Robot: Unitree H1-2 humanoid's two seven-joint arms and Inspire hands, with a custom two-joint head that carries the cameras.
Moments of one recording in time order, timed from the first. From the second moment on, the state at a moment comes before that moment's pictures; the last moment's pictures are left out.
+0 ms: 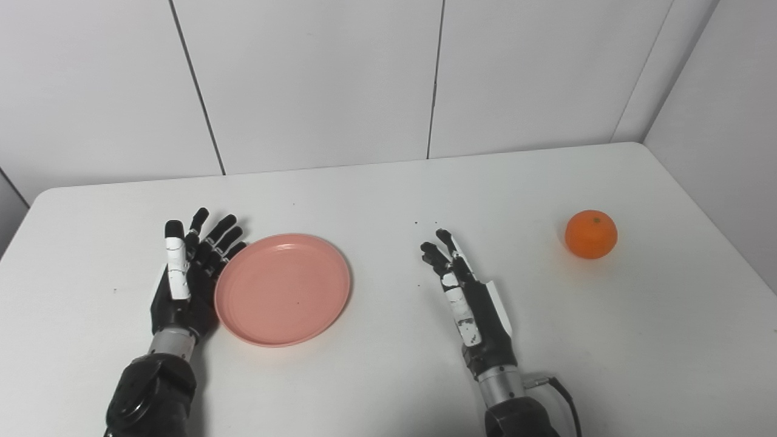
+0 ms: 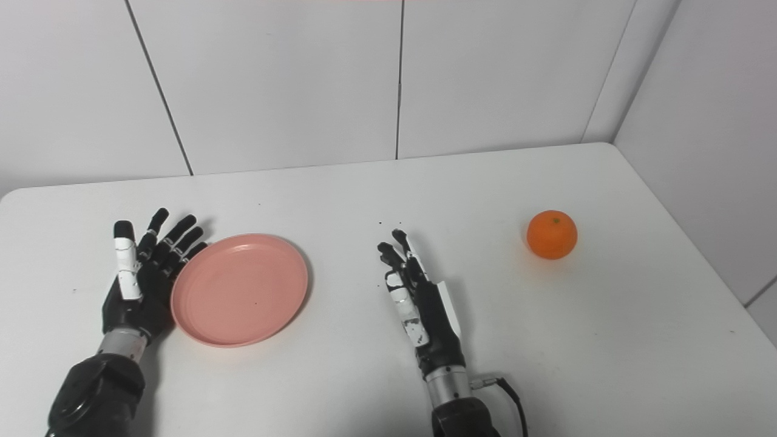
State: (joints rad) left arm -0.29 0.05 0.16 0.13 -0.40 0.25 -0.14; right arm 0.02 0.11 0.11 -0.08 -0.09 -0.11 -0.01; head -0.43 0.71
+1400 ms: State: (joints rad) left arm -0.25 -0.02 0.07 0.07 -0.39 0.30 -0.13; right arm 0.02 0.11 0.11 -0.08 -0.09 -0.11 -0.02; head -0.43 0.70
